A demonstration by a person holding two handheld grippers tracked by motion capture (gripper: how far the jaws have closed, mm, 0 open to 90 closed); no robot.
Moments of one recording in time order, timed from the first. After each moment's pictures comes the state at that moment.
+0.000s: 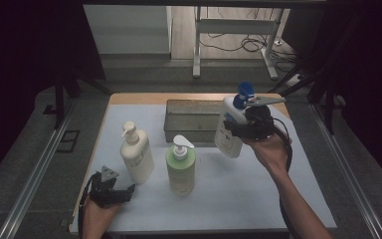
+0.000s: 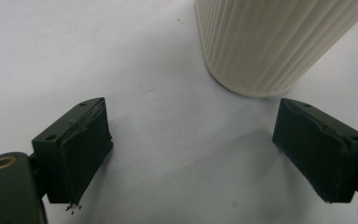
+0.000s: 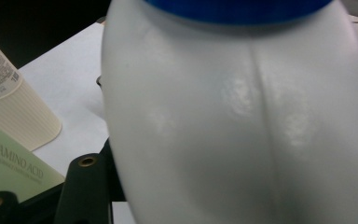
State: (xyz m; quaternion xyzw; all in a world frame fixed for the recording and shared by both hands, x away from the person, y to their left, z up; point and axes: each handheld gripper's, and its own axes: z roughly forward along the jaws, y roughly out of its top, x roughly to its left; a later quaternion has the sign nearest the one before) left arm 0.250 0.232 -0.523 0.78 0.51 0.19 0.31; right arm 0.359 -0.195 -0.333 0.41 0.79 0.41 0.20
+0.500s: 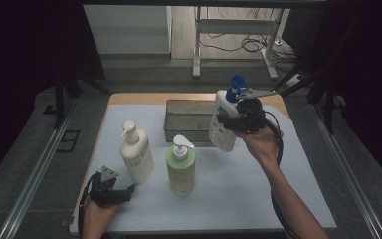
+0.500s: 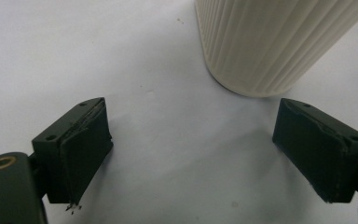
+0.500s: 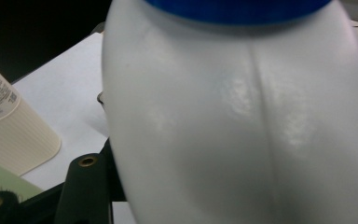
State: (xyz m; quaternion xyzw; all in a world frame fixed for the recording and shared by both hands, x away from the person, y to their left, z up) left arm 0.250 0.232 -0.523 0.78 0.51 0.19 0.31; right arm 0.376 -0.177 -0.329 0.42 0.78 0.41 0.21
